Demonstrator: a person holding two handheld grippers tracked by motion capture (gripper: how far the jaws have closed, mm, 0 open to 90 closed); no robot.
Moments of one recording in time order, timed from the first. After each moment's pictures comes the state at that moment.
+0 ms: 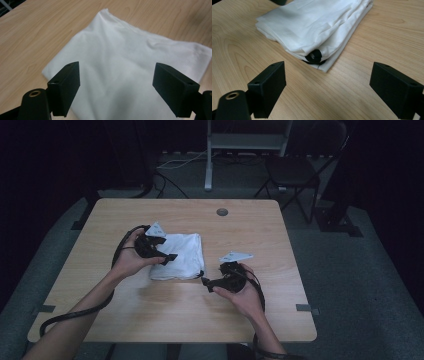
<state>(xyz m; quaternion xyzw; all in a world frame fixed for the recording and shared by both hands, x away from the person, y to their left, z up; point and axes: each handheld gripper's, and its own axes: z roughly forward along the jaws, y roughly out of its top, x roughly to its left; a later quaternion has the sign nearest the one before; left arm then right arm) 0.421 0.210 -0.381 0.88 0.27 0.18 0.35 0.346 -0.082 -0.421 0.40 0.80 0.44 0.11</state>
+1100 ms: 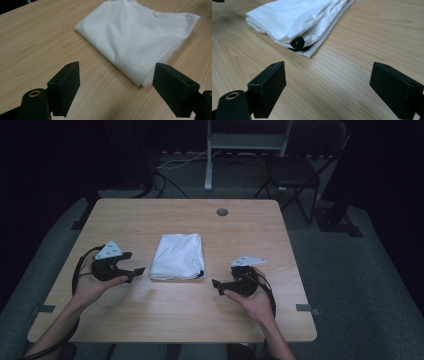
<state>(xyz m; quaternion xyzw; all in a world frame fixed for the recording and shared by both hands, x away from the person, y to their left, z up) 0.354 0.305 -0.393 0.83 0.33 0.21 0.40 0.333 -0.111 -0.422 0.41 0.79 0.44 0.13</state>
